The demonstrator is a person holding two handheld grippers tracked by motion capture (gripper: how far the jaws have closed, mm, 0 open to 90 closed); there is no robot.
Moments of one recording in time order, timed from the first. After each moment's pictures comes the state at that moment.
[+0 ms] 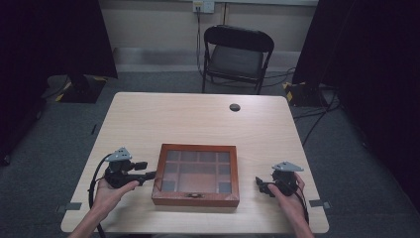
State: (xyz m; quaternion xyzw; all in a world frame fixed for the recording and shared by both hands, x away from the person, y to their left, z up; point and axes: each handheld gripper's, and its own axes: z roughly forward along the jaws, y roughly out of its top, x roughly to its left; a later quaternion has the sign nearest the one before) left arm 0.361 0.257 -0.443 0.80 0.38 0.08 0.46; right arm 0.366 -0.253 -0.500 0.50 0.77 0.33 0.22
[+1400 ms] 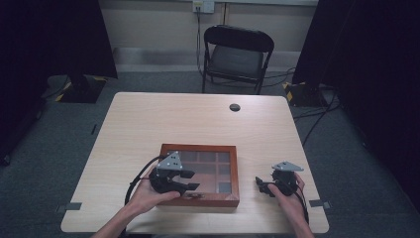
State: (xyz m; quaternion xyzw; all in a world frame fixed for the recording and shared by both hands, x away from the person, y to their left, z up) left arm 0.347 0.132 -0.417 0.87 0.20 0.03 0.44; right arm 0.366 -0.253 -0.500 0.50 0.77 0.33 0.22
